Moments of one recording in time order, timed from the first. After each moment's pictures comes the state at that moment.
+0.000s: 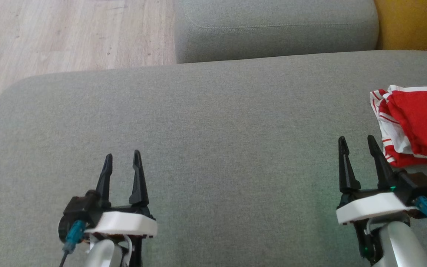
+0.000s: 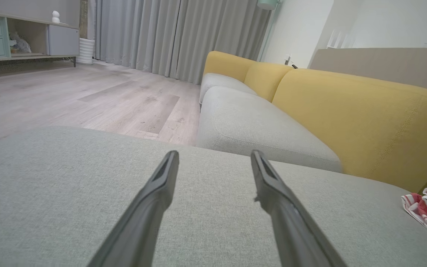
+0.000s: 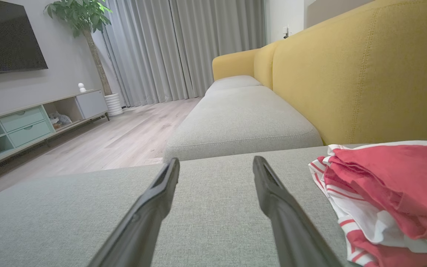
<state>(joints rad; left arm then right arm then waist) -0.13 0.05 -0.24 0.32 -0.39 0.05 -0.25 -0.10 -0.05 0.02 0.31 0.17 0.13 -0.25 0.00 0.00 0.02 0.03</state>
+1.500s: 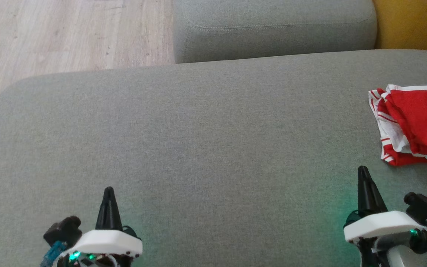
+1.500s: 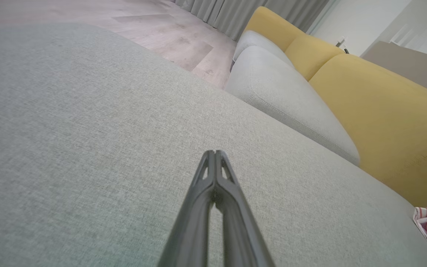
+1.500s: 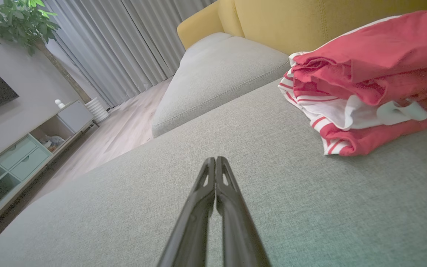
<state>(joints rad) -0.05 0.05 -0.18 0.41 -0.65 0.02 -0.18 -0.03 -0.05 0.00 0.38 0.45 0.13 -0.18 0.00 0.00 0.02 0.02</state>
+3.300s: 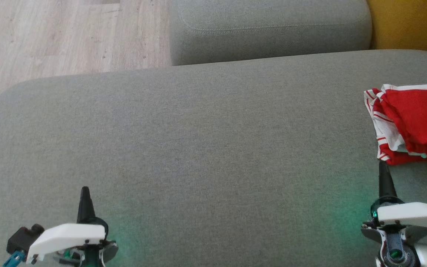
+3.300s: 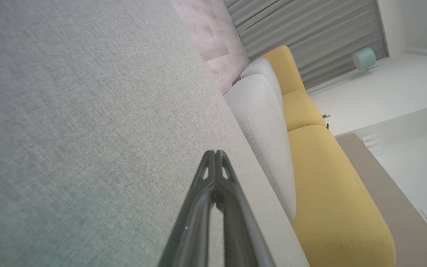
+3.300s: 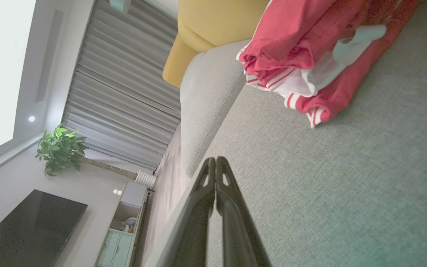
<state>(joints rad) -0.05 0.04 -0.04 0.34 -1.17 -0.06 -0.02 -0.05 -0.05 -0.07 0.33 1.07 0.13 -0.02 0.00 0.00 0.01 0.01</state>
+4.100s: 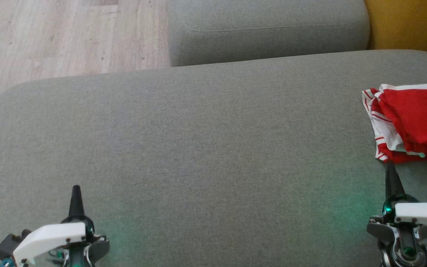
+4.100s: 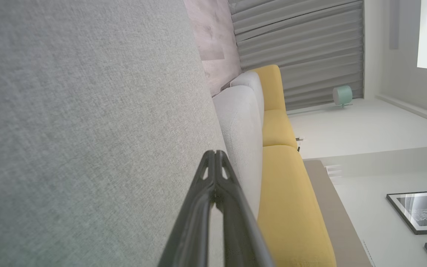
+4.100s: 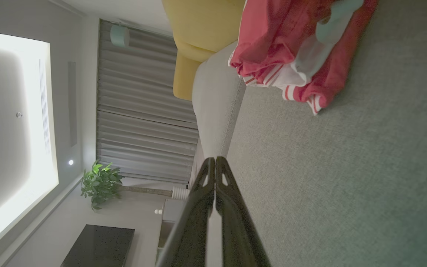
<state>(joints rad) -0.05 0.04 0.02 0.31 -1.39 -0.09 0.04 -0.05 -0.05 -0.10 0.31 1.35 0.13 0.05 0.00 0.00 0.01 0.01</state>
